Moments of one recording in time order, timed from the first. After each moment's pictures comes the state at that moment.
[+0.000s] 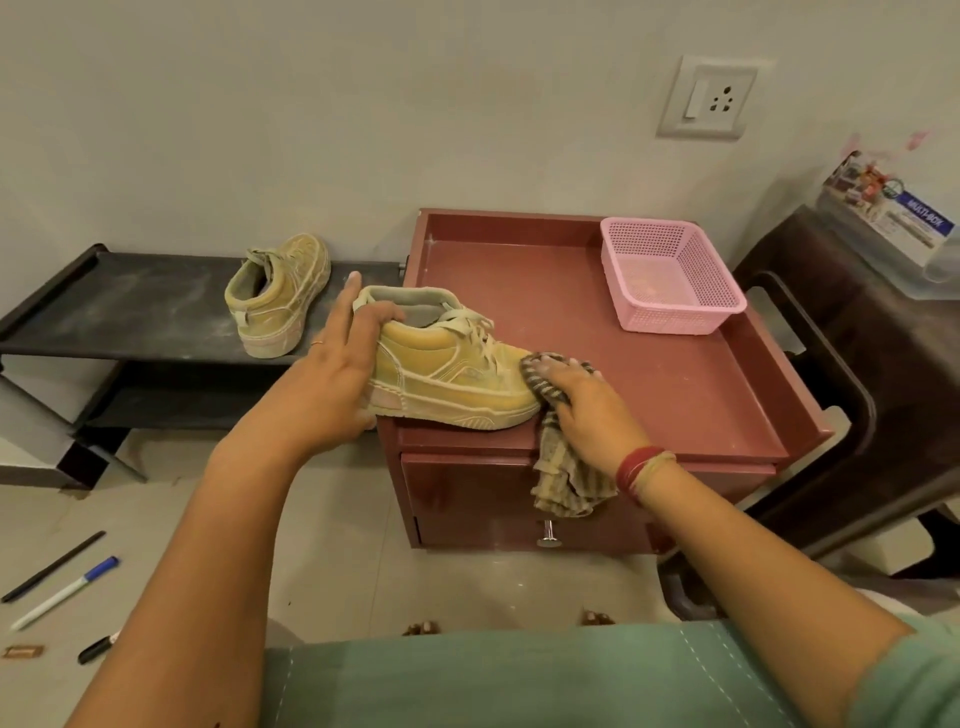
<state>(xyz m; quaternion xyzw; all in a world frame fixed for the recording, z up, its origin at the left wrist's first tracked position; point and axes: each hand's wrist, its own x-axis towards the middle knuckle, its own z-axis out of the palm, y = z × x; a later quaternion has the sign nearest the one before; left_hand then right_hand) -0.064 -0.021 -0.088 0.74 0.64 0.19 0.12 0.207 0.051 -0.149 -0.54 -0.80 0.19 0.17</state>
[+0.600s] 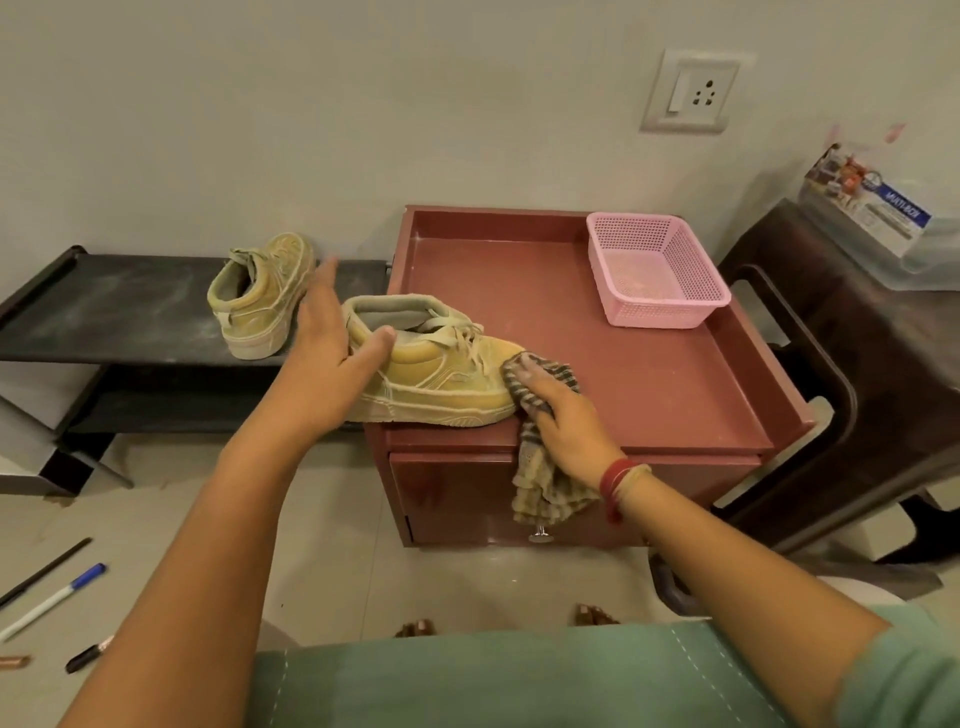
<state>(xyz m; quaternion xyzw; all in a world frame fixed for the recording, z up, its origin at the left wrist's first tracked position) -0.043 -0.014 -0.080 0.61 0.65 0.39 0.23 0.198 0.035 -0.157 -0.51 -0.76 0.31 0.25</state>
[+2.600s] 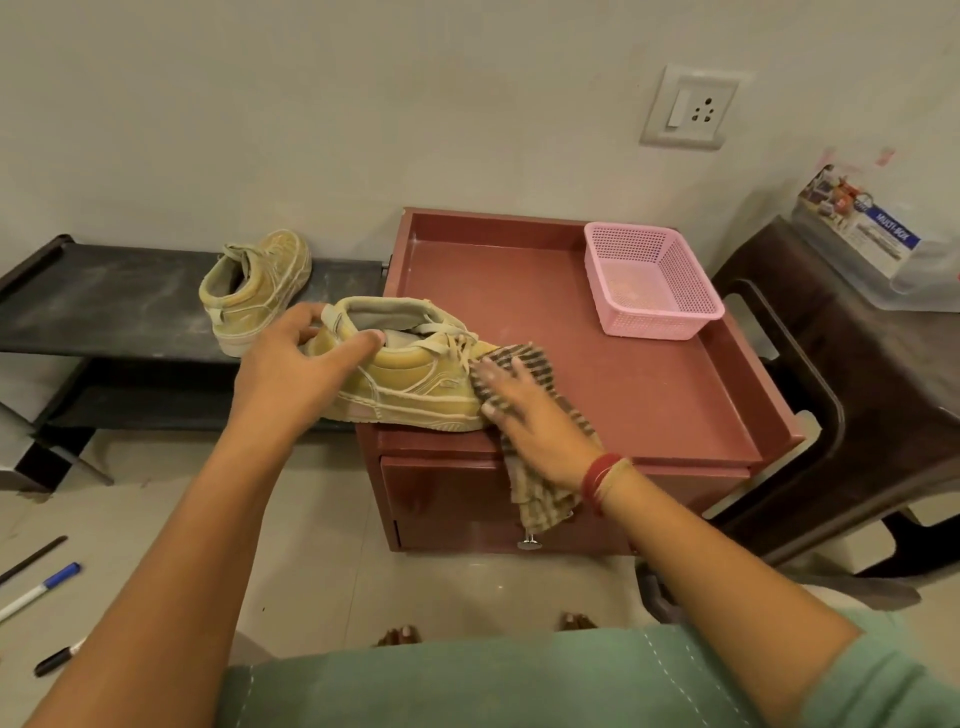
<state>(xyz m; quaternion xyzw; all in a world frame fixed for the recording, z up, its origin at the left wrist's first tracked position) -0.047 -0.020 -0.080 0.44 0.73 0.45 0.27 0.187 0.042 -0.154 -0.42 -0.81 0.34 0.22</state>
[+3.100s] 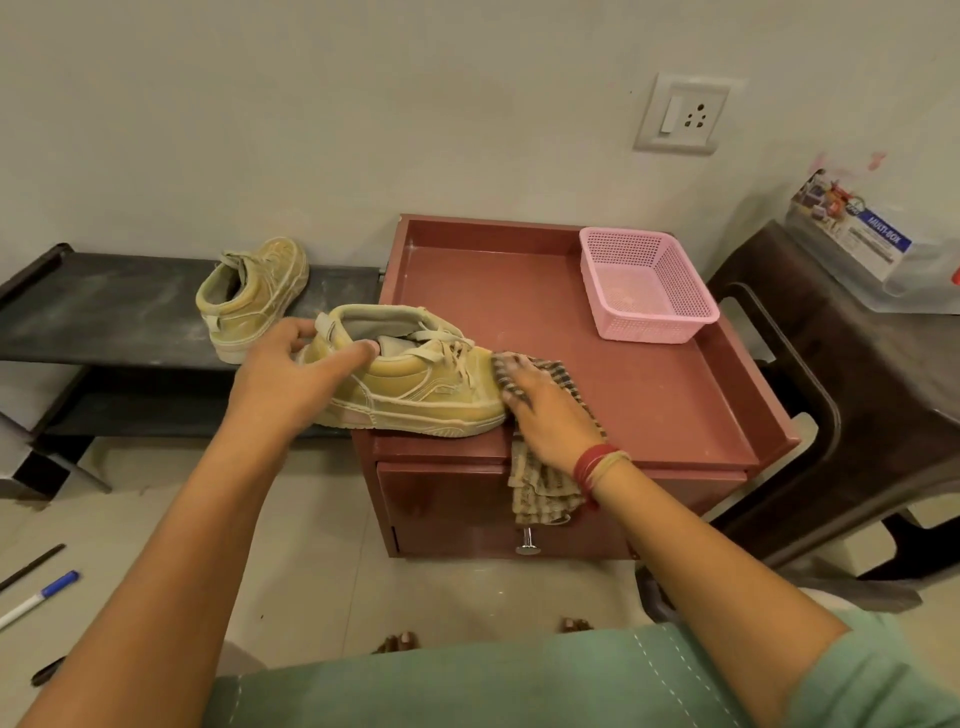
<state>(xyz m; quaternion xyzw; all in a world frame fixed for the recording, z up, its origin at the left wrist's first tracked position) -0.052 -0.016 -0.089 0.41 0.73 0.45 0.29 0.188 0.056 -0.150 -0.53 -0.79 0.28 0.17</state>
